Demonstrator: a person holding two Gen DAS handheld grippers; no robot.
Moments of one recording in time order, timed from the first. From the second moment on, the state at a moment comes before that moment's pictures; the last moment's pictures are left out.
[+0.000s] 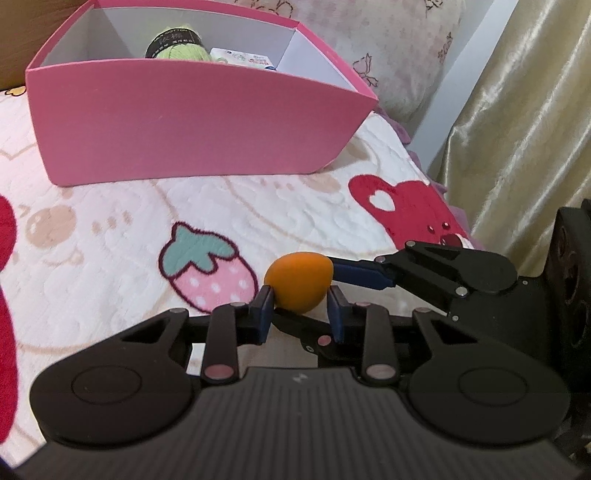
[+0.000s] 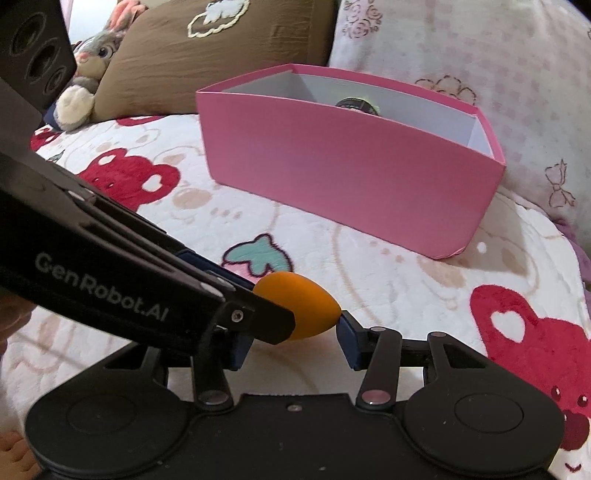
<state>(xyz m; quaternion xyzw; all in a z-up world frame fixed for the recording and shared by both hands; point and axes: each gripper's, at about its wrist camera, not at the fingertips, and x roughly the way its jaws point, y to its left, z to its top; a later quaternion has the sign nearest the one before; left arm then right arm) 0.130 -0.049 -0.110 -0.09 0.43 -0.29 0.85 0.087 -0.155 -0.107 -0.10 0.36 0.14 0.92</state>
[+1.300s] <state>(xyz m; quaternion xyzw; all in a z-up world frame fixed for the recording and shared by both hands) 0.090 -0.037 0.037 -0.06 0.45 -0.34 0.83 0.040 -0.136 0.032 -0.08 0.38 0.11 0.92</state>
